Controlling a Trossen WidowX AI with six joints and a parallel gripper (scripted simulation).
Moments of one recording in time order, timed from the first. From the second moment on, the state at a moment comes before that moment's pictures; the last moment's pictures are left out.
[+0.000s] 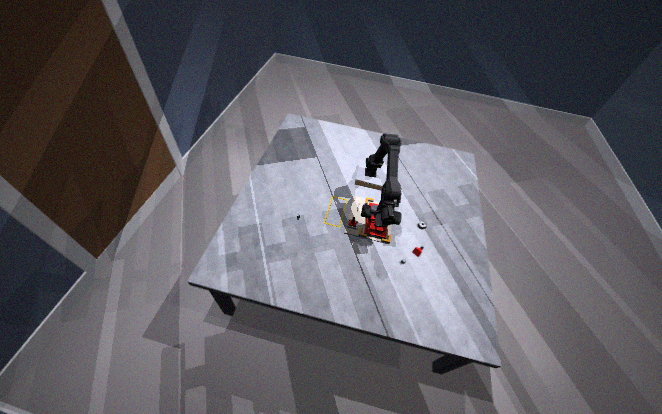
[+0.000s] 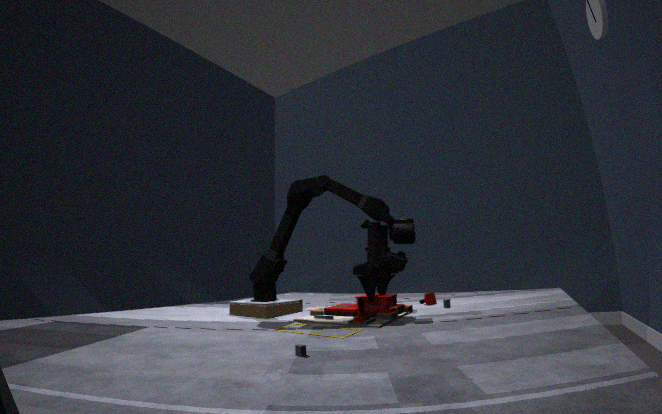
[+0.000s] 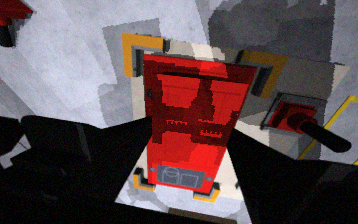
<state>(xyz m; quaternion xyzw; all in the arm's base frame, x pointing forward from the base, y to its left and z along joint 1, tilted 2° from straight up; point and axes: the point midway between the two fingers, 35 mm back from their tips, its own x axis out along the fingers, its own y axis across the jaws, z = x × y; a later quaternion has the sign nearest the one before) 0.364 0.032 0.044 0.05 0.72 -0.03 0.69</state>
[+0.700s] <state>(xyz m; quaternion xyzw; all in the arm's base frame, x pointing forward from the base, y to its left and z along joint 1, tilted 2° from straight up) 0.364 0.032 0.041 0.05 0.72 -0.03 0.69</state>
